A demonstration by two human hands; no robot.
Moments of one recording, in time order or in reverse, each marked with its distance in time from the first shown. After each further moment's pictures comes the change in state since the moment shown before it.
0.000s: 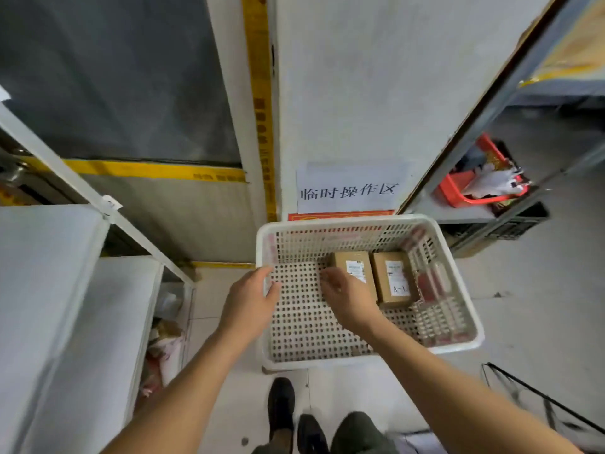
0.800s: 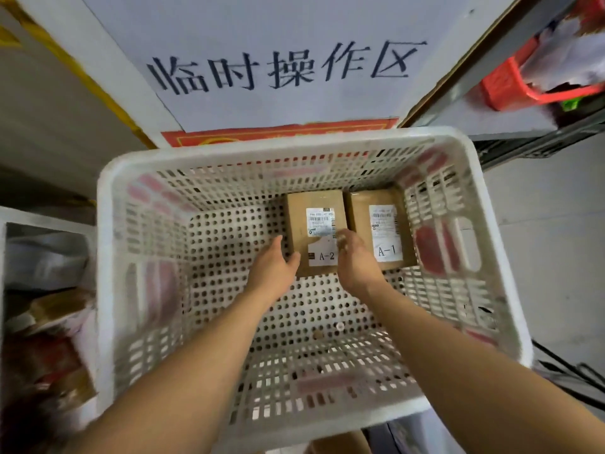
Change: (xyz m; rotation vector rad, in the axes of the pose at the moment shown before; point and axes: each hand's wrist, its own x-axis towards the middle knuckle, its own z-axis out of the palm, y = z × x) left_hand 0.215 -0.040 0.368 -0.029 -0.437 -0.259; right_hand 0.224 0.305 0.044 -0.089 -0.040 0.384
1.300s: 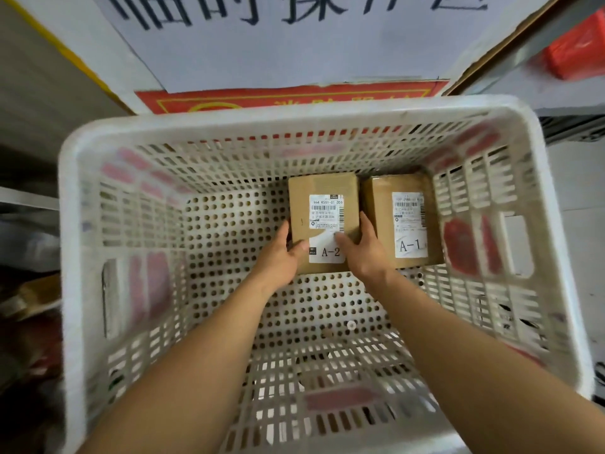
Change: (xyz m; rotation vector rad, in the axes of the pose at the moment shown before) left_hand 0.050 -0.029 0.024 -0.278 -0.153 -0.098; right_hand 0.055 0.029 0.042 0.432 -0.071 0.151
